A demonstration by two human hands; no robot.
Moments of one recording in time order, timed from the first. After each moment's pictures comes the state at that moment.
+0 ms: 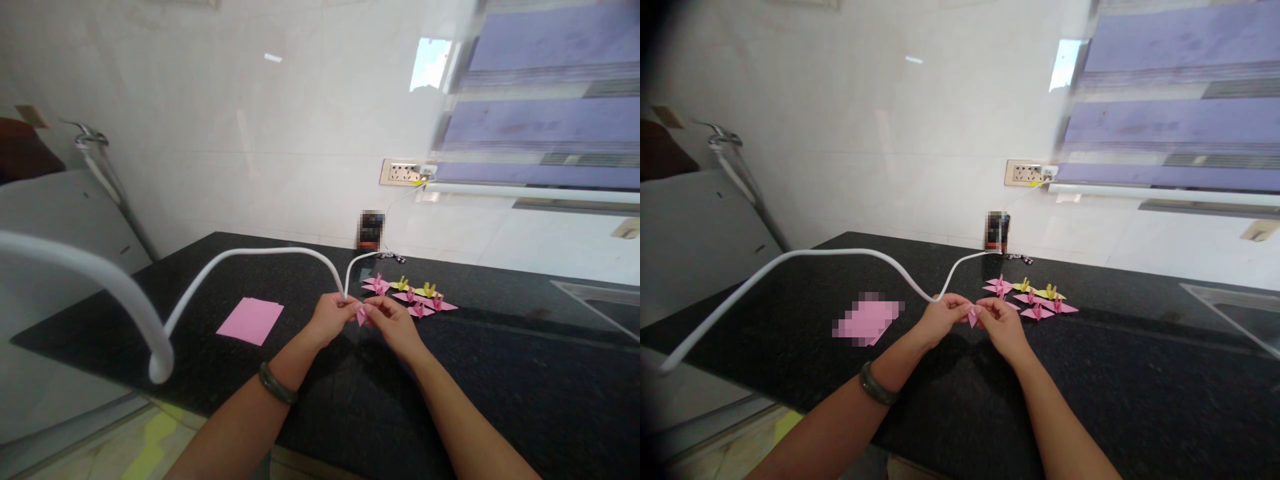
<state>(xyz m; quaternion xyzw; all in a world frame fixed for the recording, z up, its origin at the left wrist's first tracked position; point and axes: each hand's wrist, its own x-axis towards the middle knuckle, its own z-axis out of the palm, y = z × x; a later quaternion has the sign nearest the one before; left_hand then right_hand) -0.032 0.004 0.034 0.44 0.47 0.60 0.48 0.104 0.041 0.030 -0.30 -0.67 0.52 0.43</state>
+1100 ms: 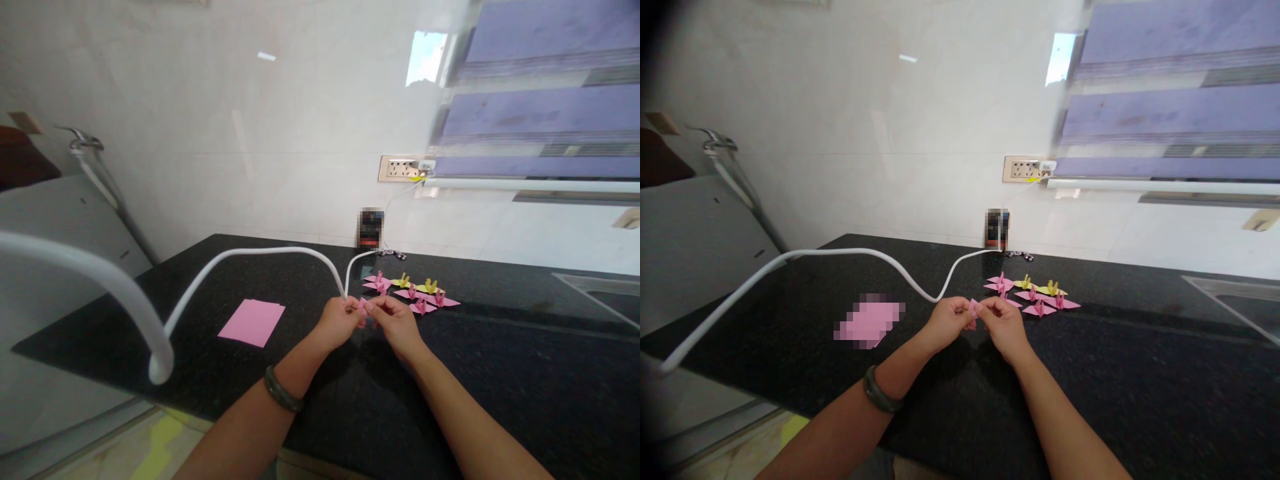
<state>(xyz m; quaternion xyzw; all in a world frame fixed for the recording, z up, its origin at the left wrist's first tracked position) -0.028 -0.001 0.031 0.54 0.51 0.52 0.43 0.099 0.036 0.028 -0.31 -0.65 0.50 0.48</state>
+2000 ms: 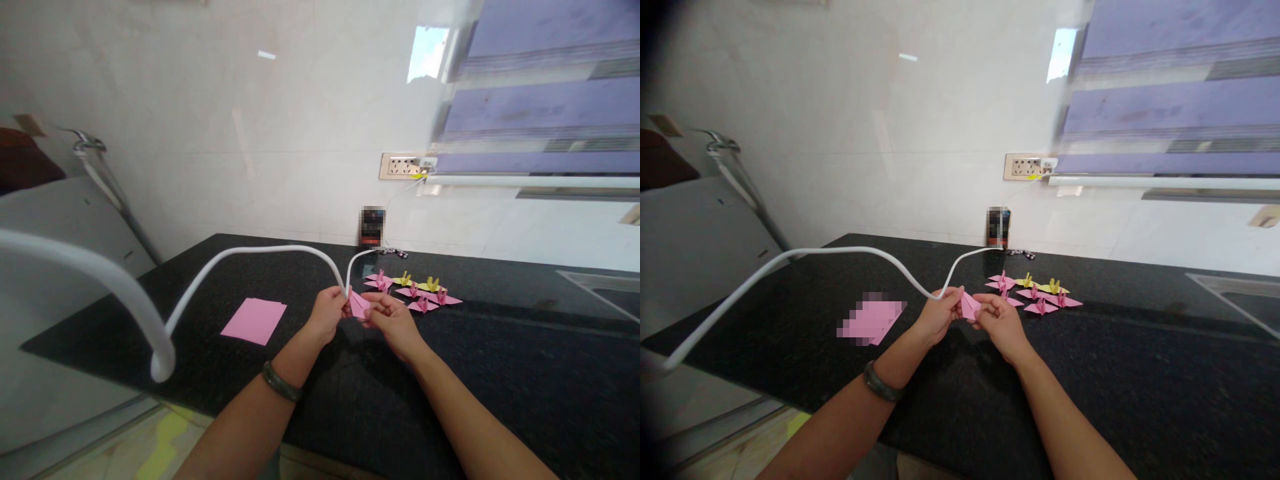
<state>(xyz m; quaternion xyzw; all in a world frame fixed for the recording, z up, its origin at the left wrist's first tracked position) -0.039 0.006 0.033 0.38 0.45 0.63 0.50 0.095 0.030 0.028 -0.27 -0.58 0.64 0.43</state>
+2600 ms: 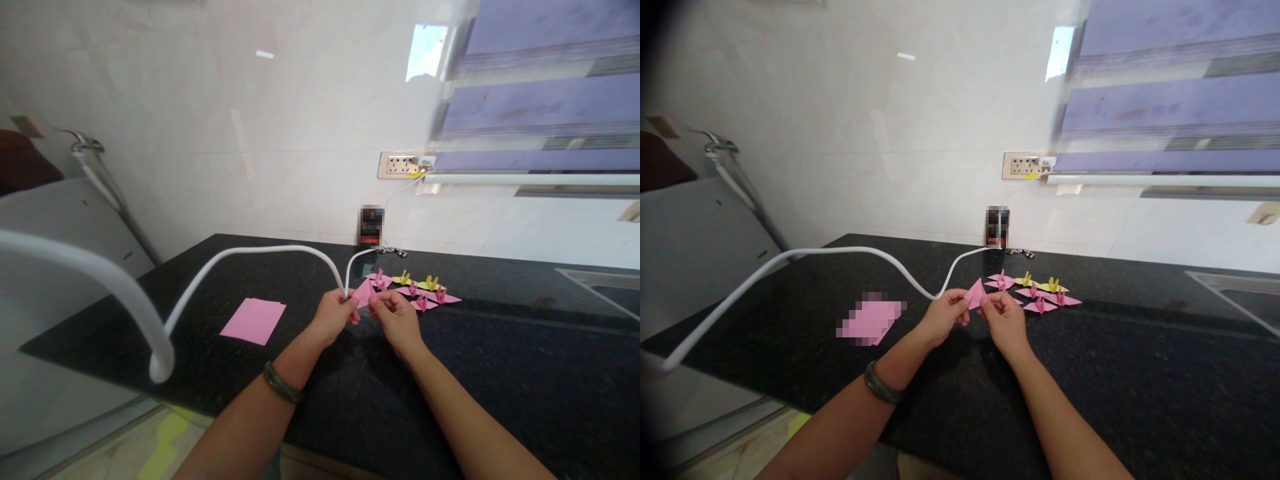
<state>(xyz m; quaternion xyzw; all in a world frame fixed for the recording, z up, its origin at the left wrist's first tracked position) -0.035 0.004 0.031 0.45 0.47 0.59 0.48 0.094 0.038 0.020 -0.34 -0.62 0.48 0.52</state>
